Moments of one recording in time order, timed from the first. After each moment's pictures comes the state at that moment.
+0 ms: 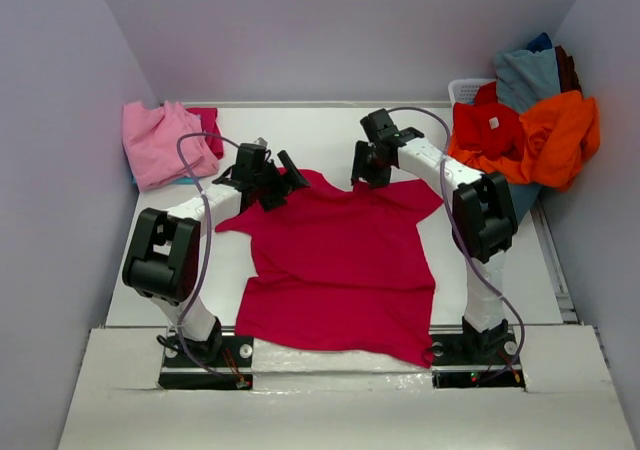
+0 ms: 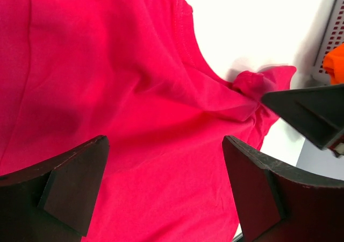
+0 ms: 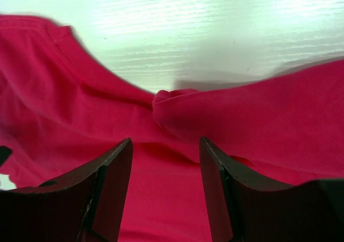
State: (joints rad) left arm -0.32 1.65 0.98 -0.08 0.25 -0.83; right arm 0.46 2.04 1.70 -0.70 0.01 0.60
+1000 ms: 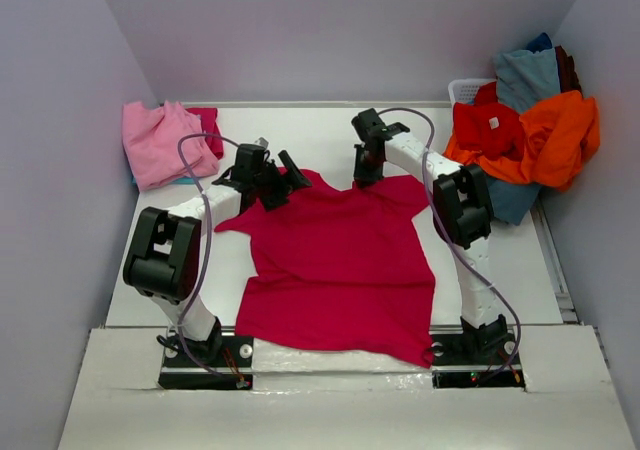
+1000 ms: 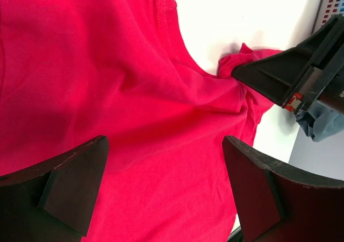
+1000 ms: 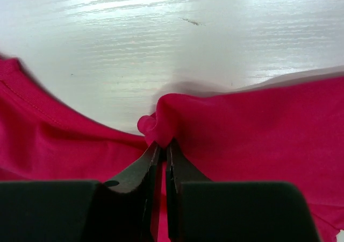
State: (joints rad) left arm -0.31 1.66 0.97 -0.03 0.30 -0.83; right arm 0.46 2.27 1.92 -0.82 0.03 0.57
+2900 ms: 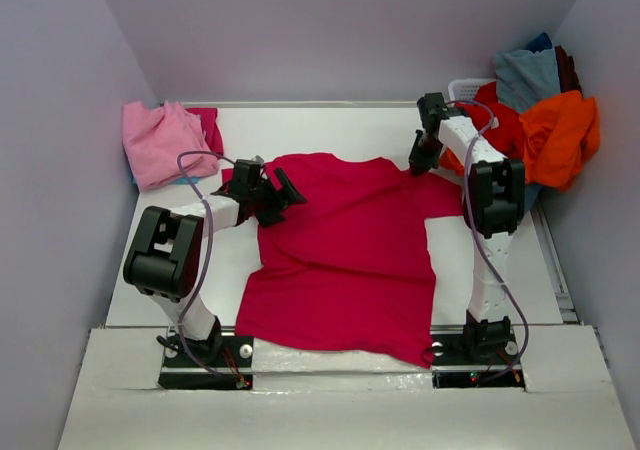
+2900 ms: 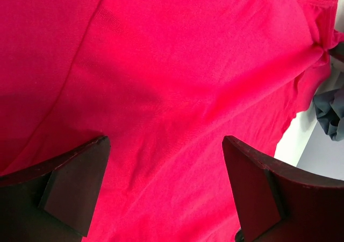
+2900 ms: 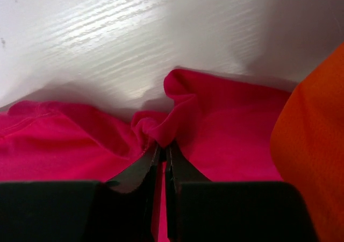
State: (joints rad) left arm -0.29 1.67 0.84 0.02 0.32 -0.84; right arm 0.14 2.27 1.98 -0.95 0.07 0.53
